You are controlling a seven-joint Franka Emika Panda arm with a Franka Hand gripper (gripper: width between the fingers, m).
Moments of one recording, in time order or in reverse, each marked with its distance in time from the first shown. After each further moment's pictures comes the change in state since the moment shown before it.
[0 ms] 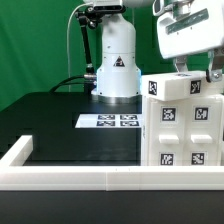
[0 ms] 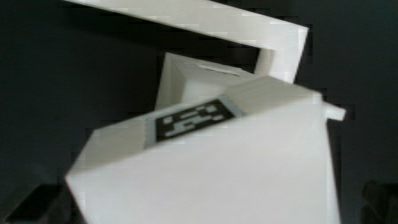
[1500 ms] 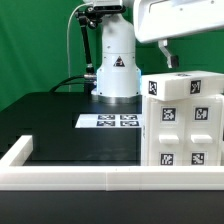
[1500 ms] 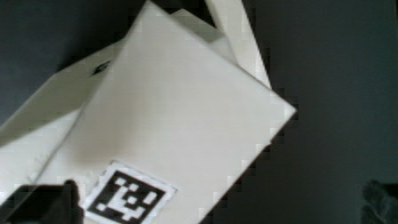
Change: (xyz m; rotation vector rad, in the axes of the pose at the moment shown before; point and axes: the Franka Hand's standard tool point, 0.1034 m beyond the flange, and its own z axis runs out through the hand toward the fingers) arm 0.001 -0.020 -0.027 0.020 -0.020 -0.946
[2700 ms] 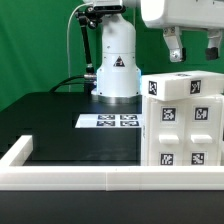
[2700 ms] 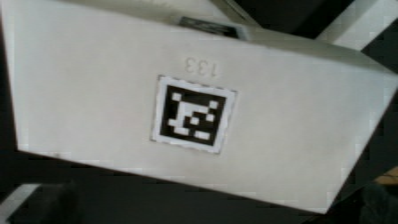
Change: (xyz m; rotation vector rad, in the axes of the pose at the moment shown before) arm 0.010 0.011 -0.005 -0.077 -0.044 -1.173
